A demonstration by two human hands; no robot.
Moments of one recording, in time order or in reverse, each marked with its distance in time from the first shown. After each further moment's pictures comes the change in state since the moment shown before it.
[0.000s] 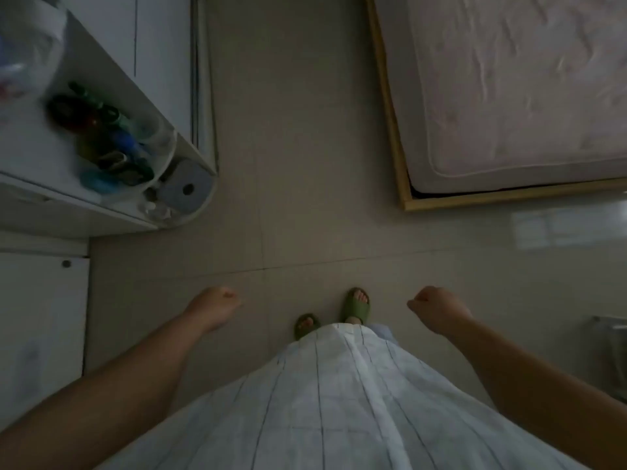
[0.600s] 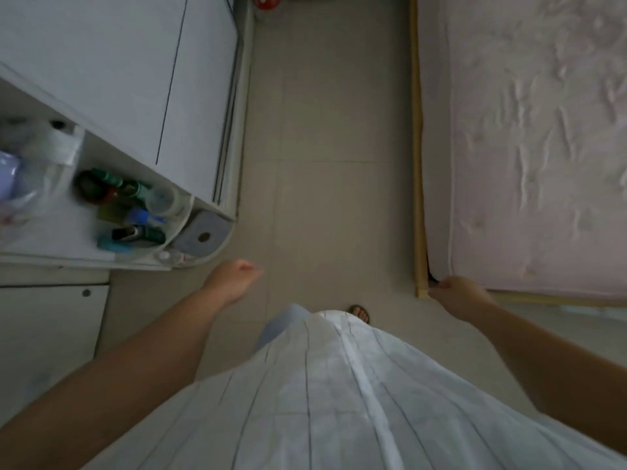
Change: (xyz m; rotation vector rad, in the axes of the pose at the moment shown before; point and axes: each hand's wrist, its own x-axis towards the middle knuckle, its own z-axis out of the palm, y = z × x) left_hand 0.113 0.226 -0.158 -0.158 0.182 -0.109; right_hand 0.195 -0.081 -0.255 0.039 -0.054 -0.070
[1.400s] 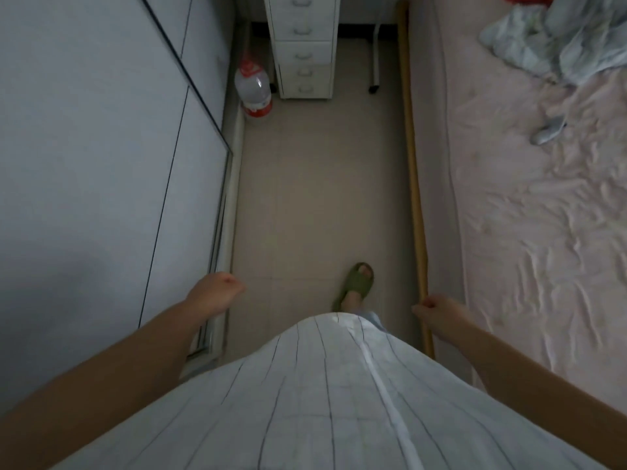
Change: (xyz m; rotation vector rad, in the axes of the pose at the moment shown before) left_hand 0.321 0.271 -0.306 -0.048 -0.011 0.052; right_hand 0.231 -0.323 -0.301 0.048 0.095 -0.052
